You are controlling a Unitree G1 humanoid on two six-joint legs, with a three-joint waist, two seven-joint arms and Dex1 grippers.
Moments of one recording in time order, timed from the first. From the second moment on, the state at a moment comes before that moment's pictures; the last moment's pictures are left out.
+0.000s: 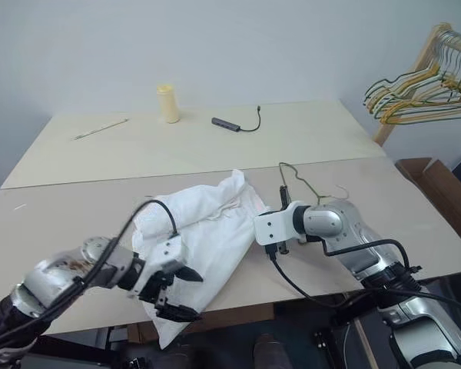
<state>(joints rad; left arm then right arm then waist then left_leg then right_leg) -0.36 0.86 -0.46 -0.55 -0.44 1.03 -0.98 -0.52 -0.74 0.40 -0.06 -0.29 -0.10 0.91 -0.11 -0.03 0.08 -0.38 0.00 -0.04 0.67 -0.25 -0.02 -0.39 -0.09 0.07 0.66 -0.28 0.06</state>
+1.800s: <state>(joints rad) -1.63 0.50 -0.27 1.25 0.23 -0.08 -0.01 -1.58 -0.31 0.34 1.19 -0.39 -0.15 -0.08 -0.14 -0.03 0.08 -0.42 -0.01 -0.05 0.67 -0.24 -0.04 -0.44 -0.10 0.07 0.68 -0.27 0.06</state>
